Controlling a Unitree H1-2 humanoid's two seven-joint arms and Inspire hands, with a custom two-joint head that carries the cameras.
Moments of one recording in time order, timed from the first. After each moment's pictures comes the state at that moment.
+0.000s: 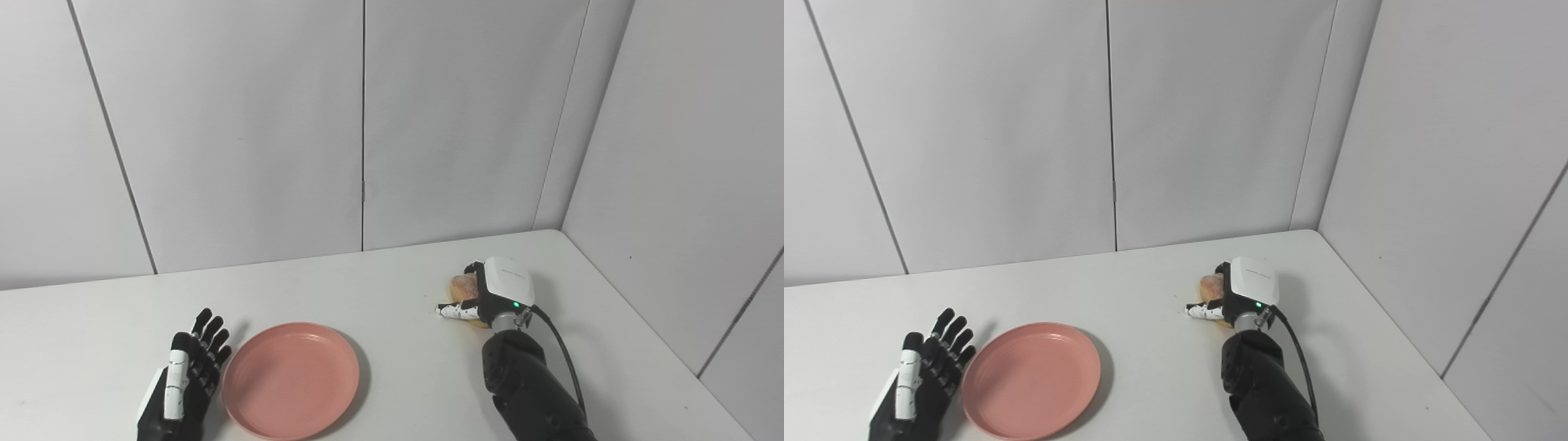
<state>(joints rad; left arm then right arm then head) -0.38 0.07 0.05 0.33 -0.28 0.03 -0.27 -0.63 -0.25 0.11 0.59 -0.81 0.35 -0.29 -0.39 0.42</state>
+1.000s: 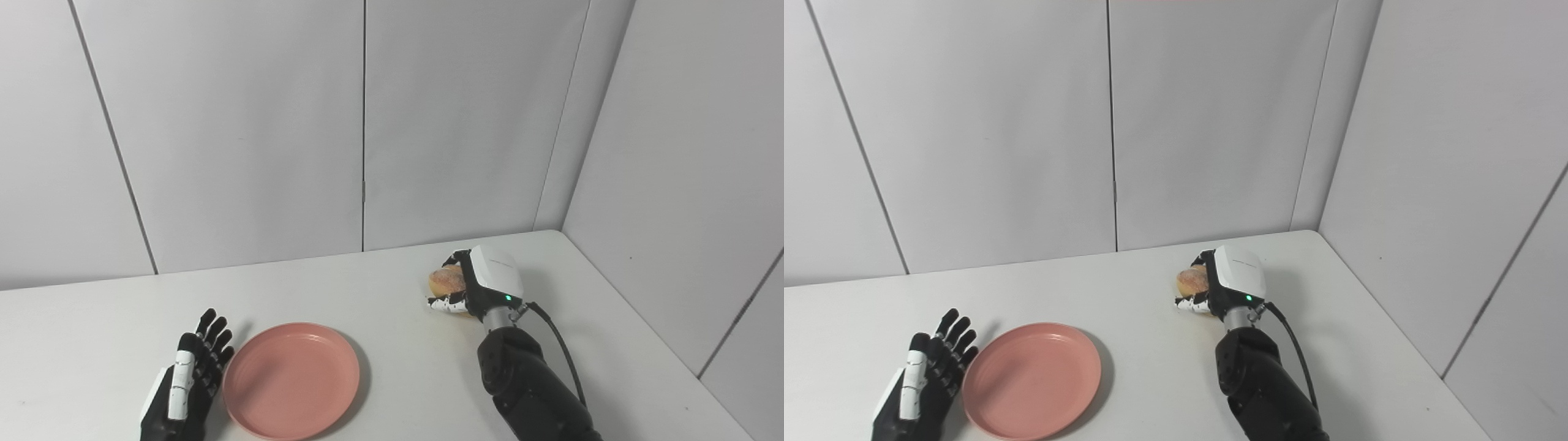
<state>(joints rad) -0.38 0.07 0.04 0.33 -0.25 0.02 -0.27 -0.60 -0.29 0.19 0.36 -0.75 0.36 -0.24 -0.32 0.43</state>
